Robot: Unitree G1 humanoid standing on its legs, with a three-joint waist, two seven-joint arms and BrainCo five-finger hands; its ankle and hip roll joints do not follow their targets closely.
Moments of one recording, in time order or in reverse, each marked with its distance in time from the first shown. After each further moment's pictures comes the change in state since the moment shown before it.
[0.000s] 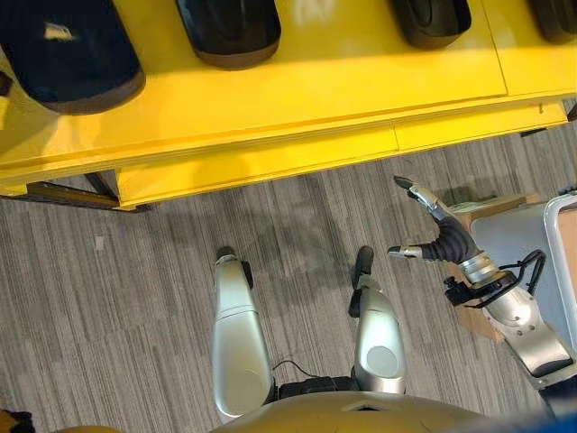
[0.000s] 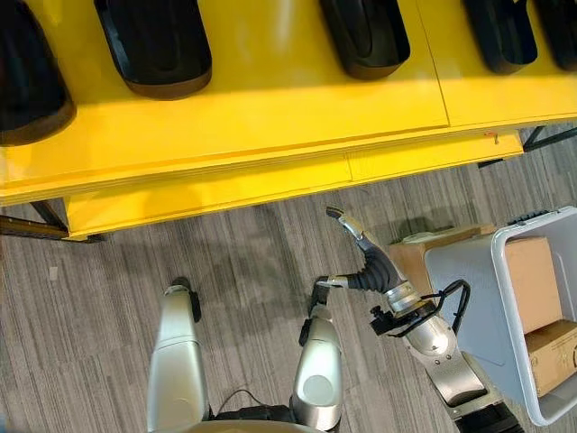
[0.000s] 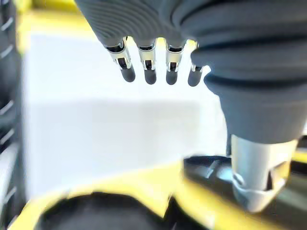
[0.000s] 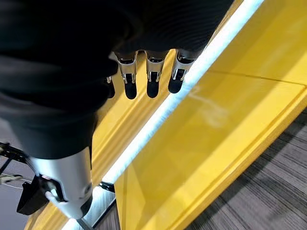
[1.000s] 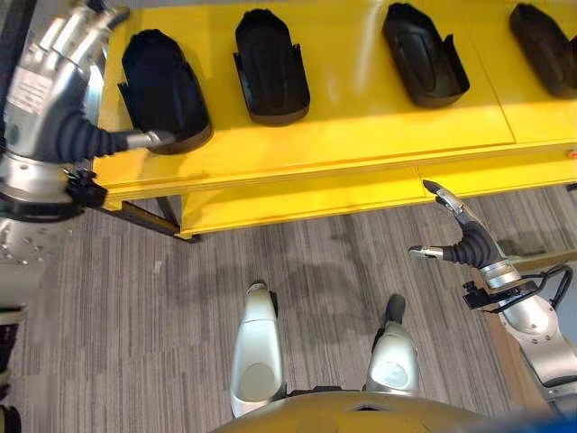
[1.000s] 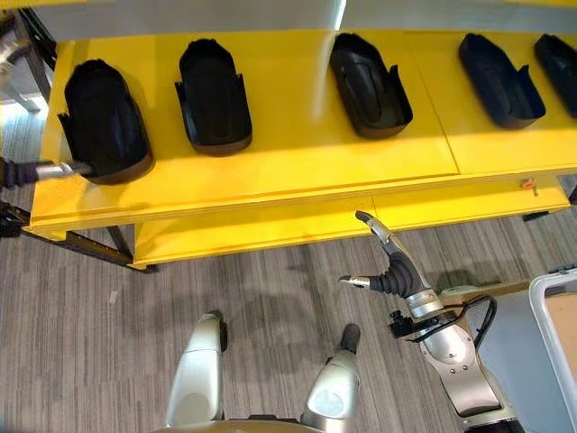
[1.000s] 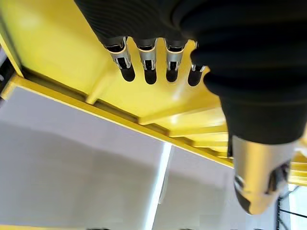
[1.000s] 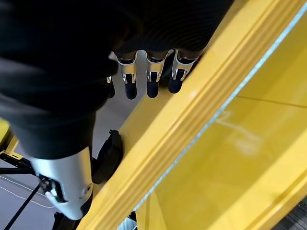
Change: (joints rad) left arm 0.981 -0.517 0.838 -0.663 -0.140 -0.131 -0.096; right arm 0.077 0.050 -0.121 0.029 -0.040 0.028 0.017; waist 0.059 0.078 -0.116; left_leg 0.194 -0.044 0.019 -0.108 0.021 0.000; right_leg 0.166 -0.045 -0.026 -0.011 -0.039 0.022
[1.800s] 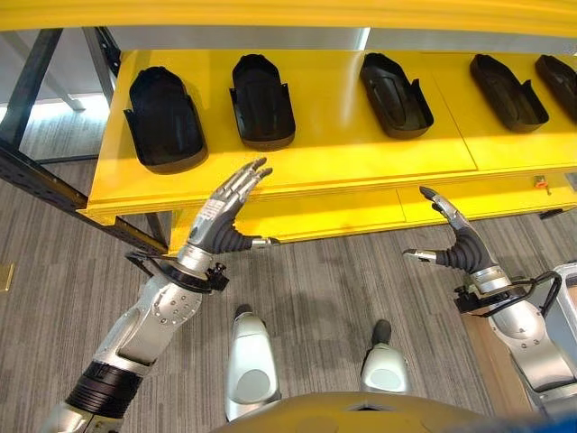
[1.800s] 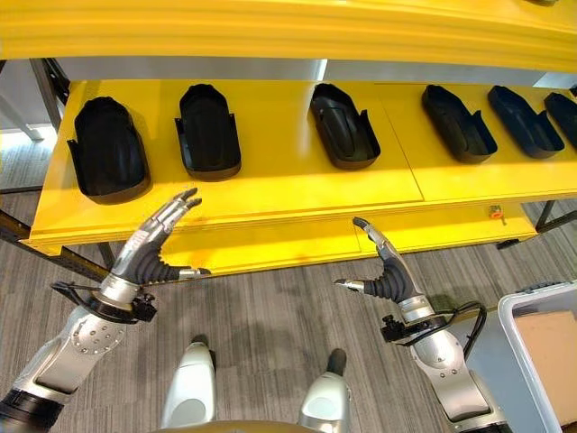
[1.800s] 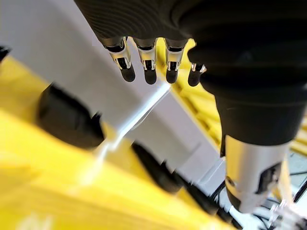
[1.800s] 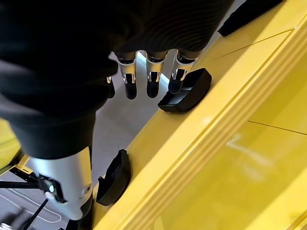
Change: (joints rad) left arm 0.070 -0.356 -0.512 0.140 0.109 0.046 -0.106; right arm 0.005 0.029 0.052 0.008 -0.031 0.030 -0.074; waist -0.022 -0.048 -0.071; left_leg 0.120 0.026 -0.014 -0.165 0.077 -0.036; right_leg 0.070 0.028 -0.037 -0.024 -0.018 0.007
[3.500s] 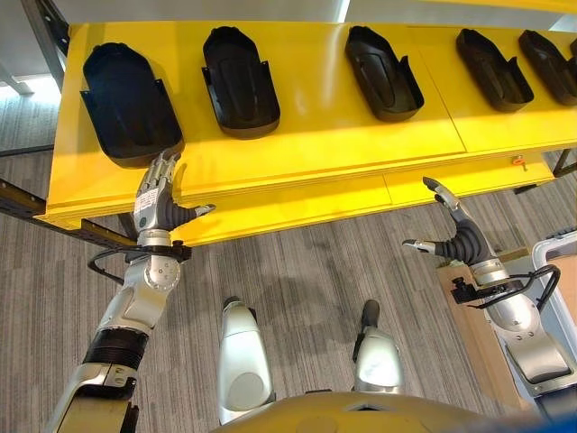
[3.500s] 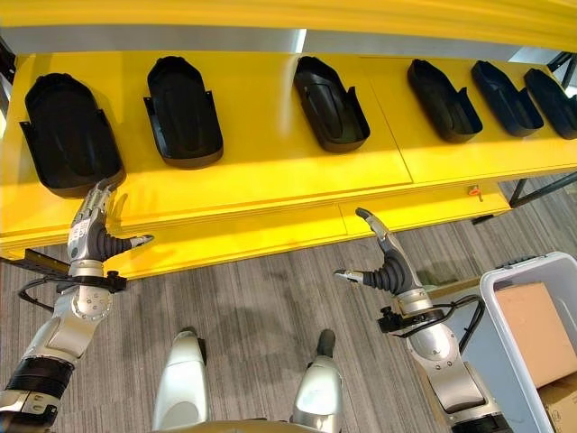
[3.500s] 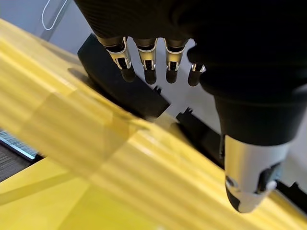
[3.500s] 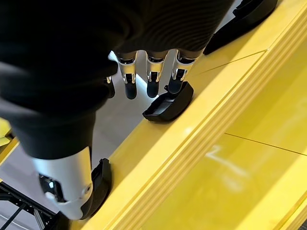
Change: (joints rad) left arm -0.200 -0.066 0.173 0.481 0.088 0.201 0.279; right arm -0.046 0.005 0.005 0.010 -0.007 0.011 -0.035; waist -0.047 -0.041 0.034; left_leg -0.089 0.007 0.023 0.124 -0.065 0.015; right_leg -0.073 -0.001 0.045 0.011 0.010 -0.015
